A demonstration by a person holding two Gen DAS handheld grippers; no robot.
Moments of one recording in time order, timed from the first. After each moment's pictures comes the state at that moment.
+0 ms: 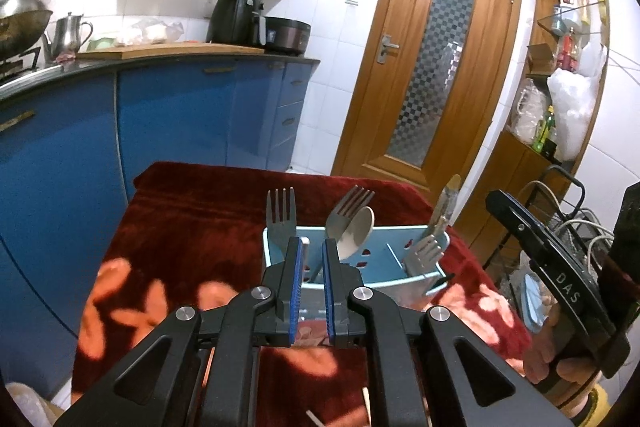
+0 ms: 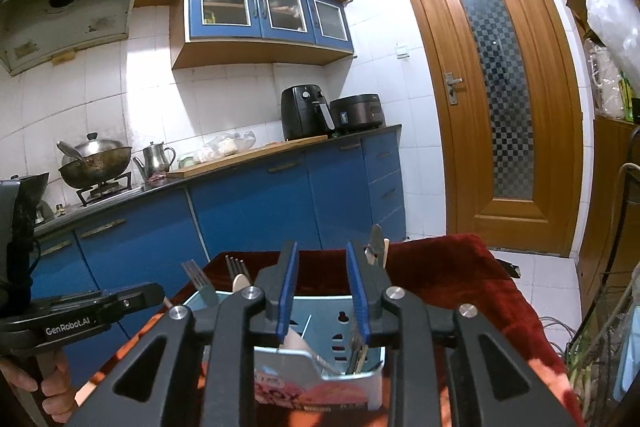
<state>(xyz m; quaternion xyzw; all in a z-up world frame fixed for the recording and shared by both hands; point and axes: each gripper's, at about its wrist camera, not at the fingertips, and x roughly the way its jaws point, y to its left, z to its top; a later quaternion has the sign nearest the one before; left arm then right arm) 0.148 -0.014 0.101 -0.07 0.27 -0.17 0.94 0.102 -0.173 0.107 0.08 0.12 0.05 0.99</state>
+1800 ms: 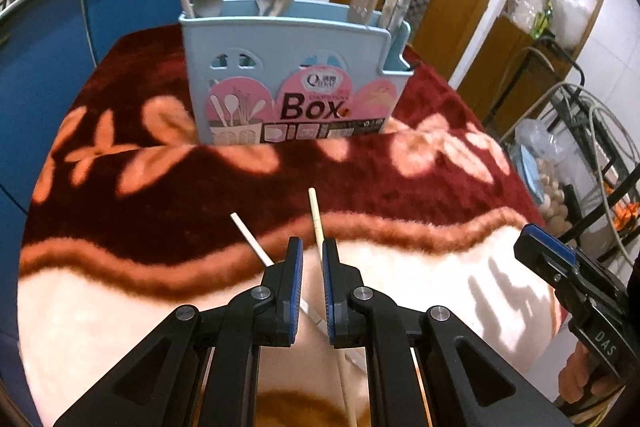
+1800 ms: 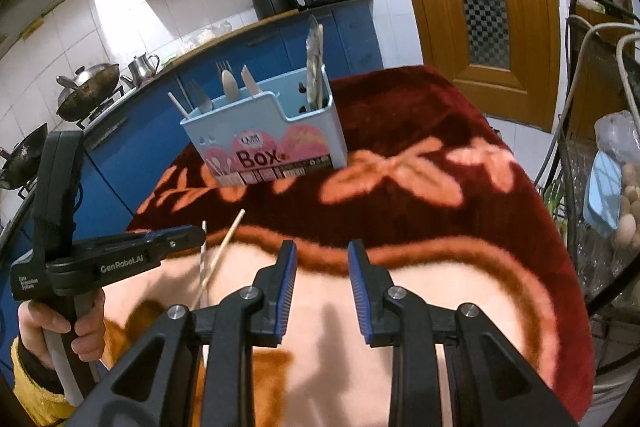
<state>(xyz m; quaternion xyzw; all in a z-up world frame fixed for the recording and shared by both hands) 0.084 -0.067 0.010 0.00 0.46 -0.20 0.86 -0.019 -0.202 0.025 0.13 0.34 0.05 0.93</state>
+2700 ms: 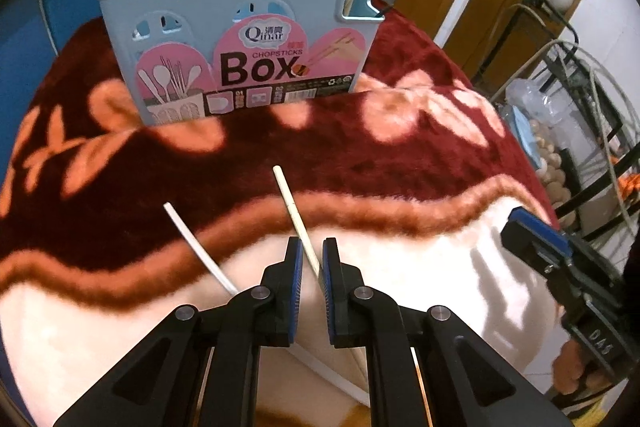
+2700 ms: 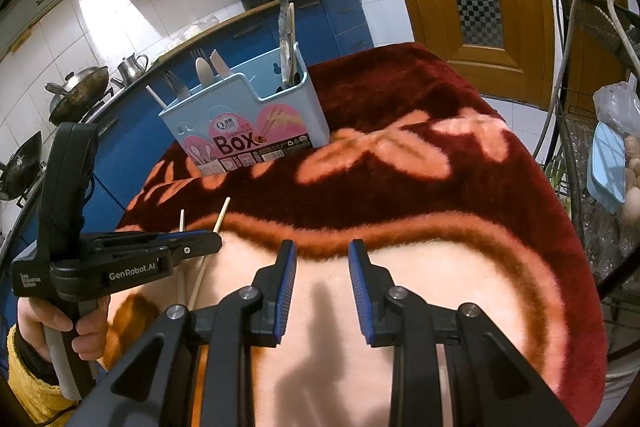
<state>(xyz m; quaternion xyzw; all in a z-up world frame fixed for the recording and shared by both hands) 0.095 -0.096 -0.009 0.02 0.51 -0.23 0.83 -0.016 -0.217 0.009 0.16 0.36 0.04 0.92</state>
